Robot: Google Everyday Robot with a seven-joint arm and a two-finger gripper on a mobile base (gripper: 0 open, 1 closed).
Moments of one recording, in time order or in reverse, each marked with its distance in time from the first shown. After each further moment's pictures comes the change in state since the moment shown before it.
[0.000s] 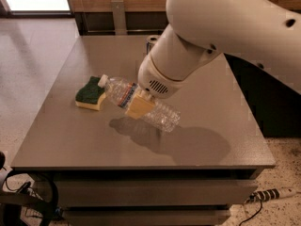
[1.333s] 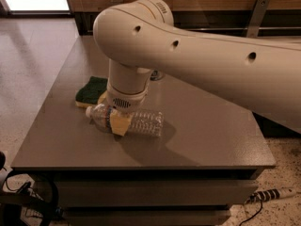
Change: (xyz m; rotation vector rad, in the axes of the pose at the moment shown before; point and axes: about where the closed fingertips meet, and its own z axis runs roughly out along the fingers) arm 0.000 0.017 0.077 -0.072 0.286 -0.033
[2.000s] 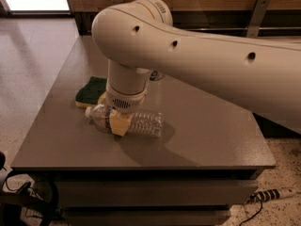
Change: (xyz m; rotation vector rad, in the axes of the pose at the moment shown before) arm 0.000 0.001 0.000 0.001 0.001 -0.001
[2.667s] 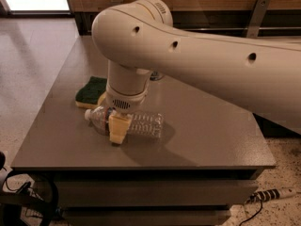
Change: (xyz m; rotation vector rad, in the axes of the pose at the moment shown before) arm 0.000 0.001 0.000 0.001 0.002 -0.002
